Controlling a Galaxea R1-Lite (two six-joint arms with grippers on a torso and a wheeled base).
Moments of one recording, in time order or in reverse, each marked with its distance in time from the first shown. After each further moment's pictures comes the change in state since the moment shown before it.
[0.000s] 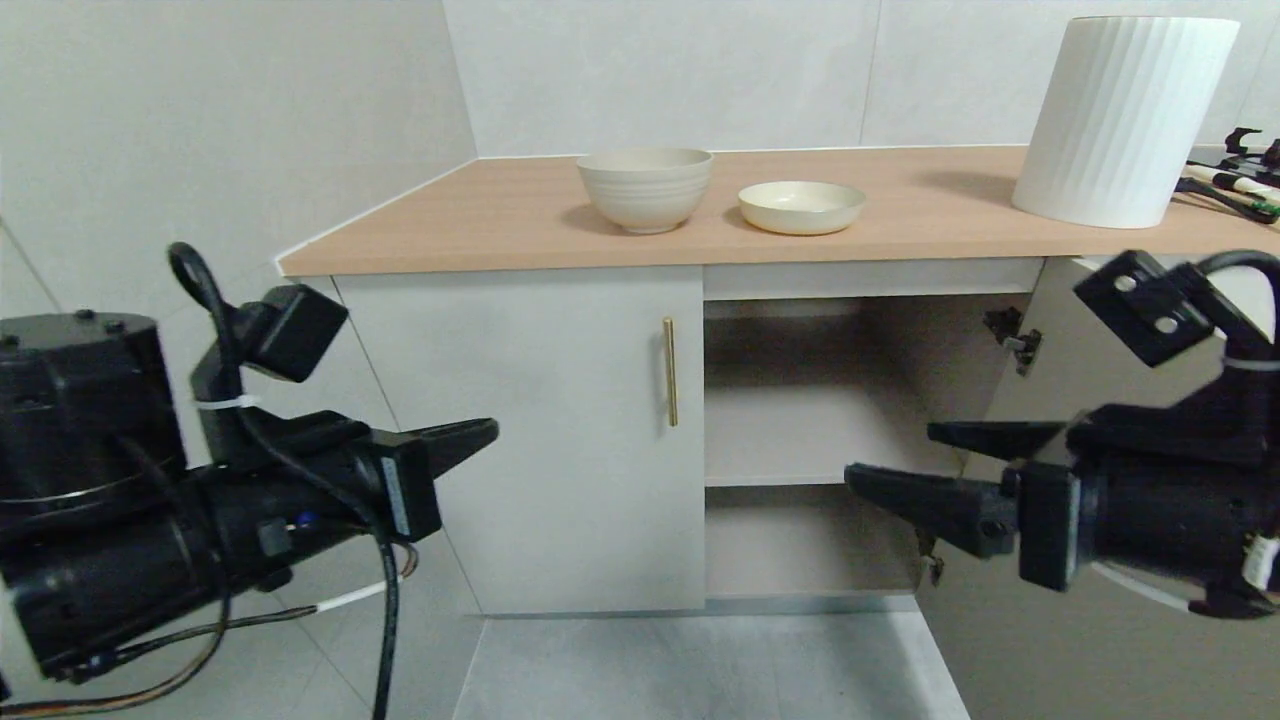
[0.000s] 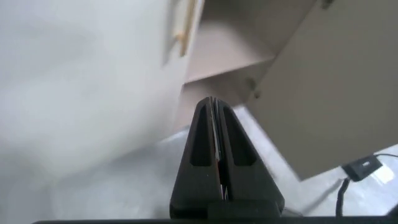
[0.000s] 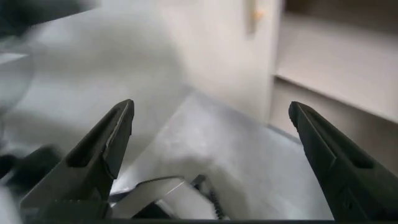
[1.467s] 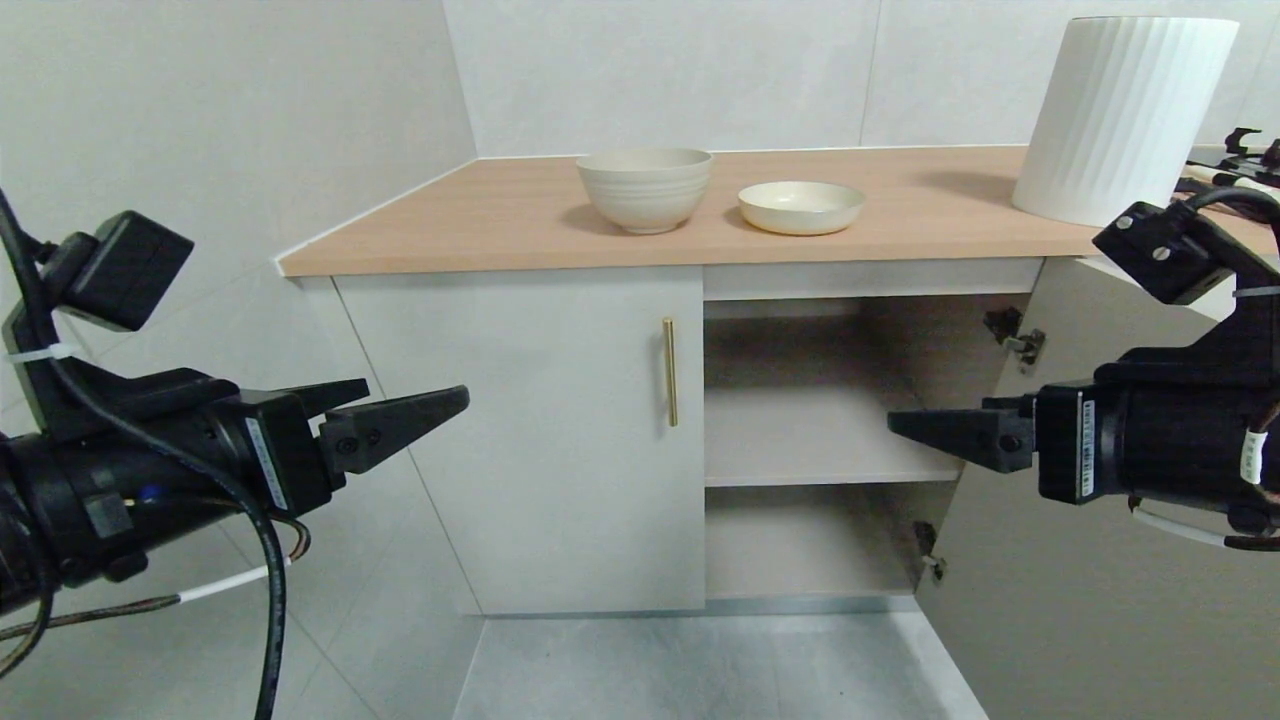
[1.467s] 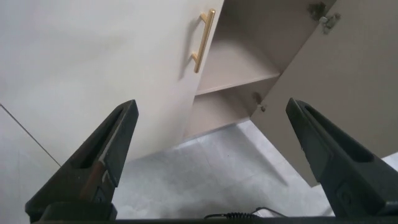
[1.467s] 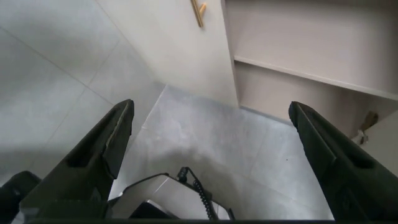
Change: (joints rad) left arm 0.063 -0.140 -0.093 0.179 -0.001 0.003; right arm -0.091 0.000 -0.148 0.234 -0.057 0.054
